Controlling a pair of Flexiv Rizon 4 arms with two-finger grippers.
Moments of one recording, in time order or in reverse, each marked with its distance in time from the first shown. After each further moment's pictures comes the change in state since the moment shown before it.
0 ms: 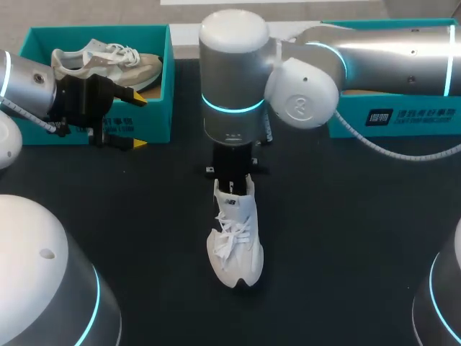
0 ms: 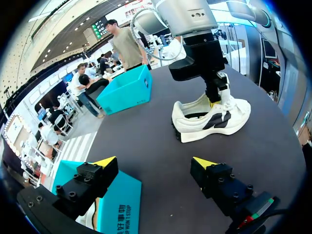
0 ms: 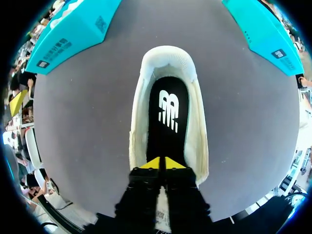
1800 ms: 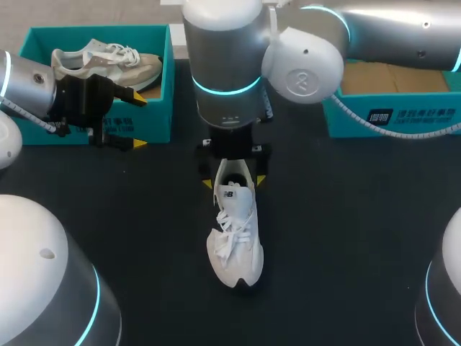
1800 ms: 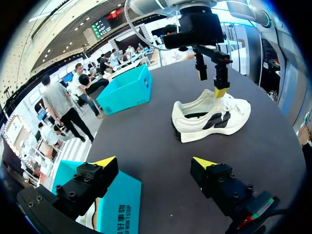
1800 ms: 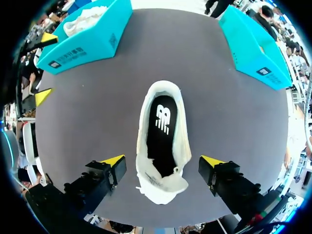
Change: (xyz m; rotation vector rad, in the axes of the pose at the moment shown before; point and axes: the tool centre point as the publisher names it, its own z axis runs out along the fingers) left arm 0.000 0.000 0.000 0.000 0.000 0.000; right arm -0.006 -0.004 -0.067 -0.114 -0.072 -0.065
